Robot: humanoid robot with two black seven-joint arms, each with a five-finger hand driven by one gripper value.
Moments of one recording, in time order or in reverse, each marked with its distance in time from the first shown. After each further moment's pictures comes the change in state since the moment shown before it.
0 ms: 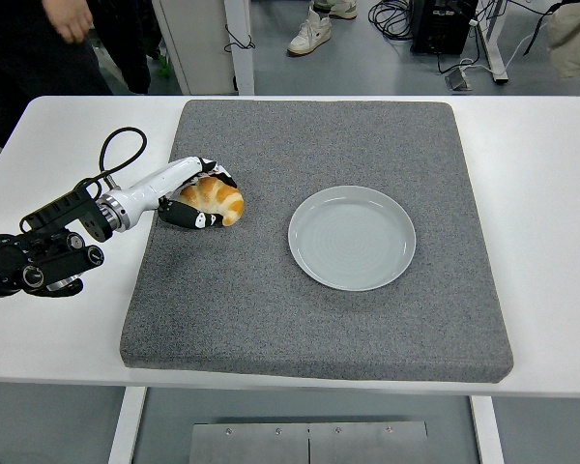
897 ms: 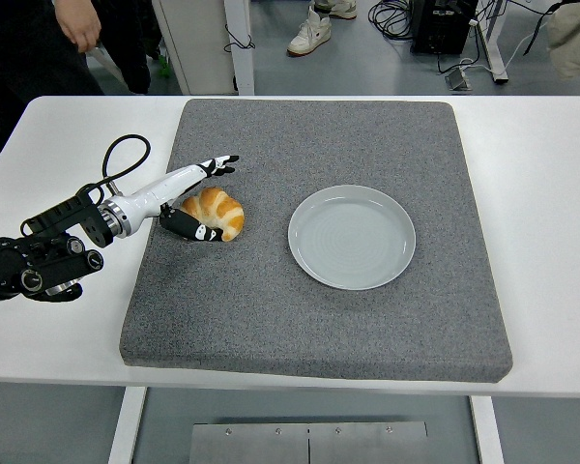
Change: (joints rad) left arm 0.014 0.000 0.005 -0.011 -0.007 -0.020 -0.001; right arm 0.001 0.000 0.000 0.000 0.000 0.000 0.000
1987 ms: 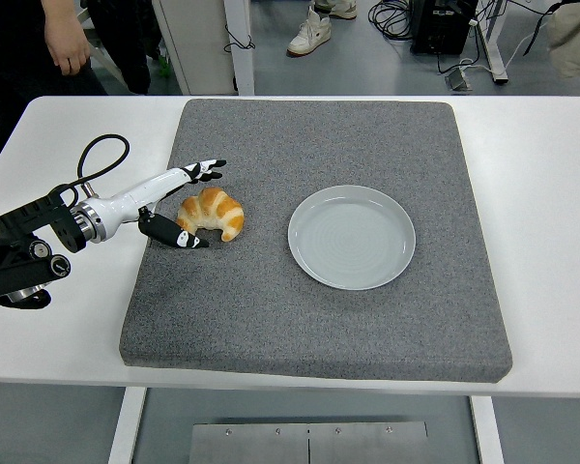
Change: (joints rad) left arm -0.053 0.179 0.026 -0.265 0.018 0.000 0.067; right arm 0.000 0.000 0.000 0.005 0.000 0.001 0.000
